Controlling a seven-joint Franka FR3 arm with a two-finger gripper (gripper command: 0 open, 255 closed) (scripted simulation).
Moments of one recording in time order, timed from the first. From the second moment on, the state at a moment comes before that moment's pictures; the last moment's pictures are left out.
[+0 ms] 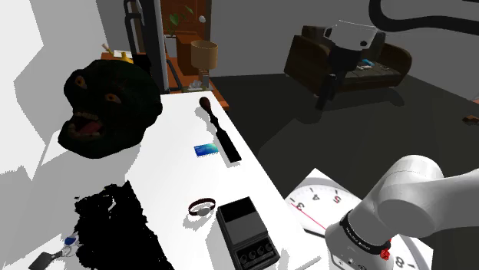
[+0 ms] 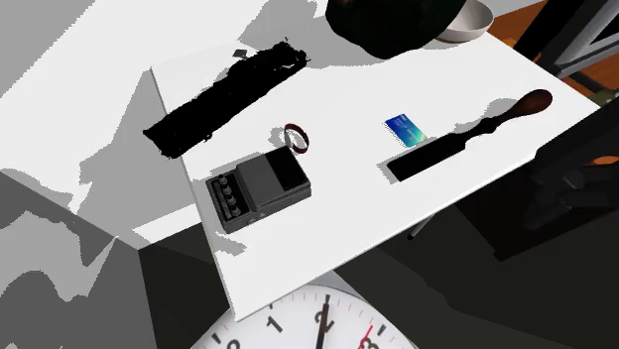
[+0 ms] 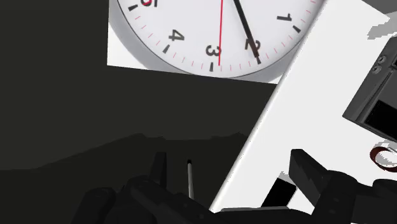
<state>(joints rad) 0.00 -0.79 -0.07 -2.38 -0.05 1.54 -0.16</state>
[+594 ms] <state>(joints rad) 0.10 -0.71 0.02 -2.44 0.01 1.70 -0.17</state>
